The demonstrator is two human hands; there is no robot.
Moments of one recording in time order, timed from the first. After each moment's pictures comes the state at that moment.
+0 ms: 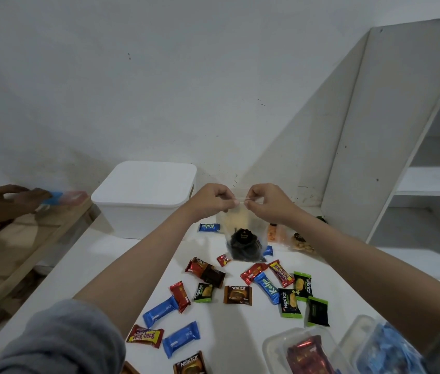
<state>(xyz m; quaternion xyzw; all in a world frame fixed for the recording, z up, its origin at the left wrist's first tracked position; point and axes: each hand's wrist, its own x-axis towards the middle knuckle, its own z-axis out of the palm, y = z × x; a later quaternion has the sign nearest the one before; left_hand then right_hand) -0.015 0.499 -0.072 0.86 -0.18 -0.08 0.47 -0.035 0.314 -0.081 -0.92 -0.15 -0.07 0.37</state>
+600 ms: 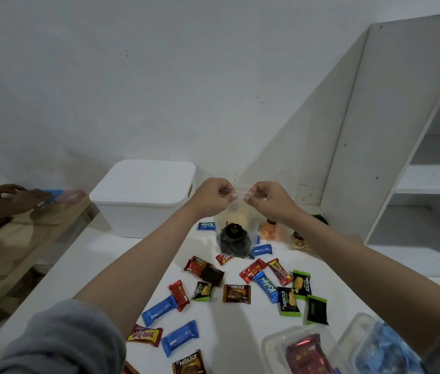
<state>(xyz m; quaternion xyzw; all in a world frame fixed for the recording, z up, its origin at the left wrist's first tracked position) -0.015 0.490 -0.071 0.89 -0.20 0.02 0.40 -0.039 0.314 -0.085 -0.87 -0.10 -0.07 0.48</state>
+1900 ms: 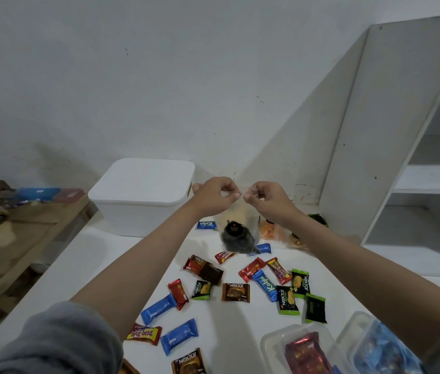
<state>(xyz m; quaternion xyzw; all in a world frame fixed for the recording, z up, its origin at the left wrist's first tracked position) -0.023 0.485 -0.065 0.92 -0.19 0.04 0.33 -0.043 0.315 -0.087 -0.84 -0.10 -0.08 0.53</state>
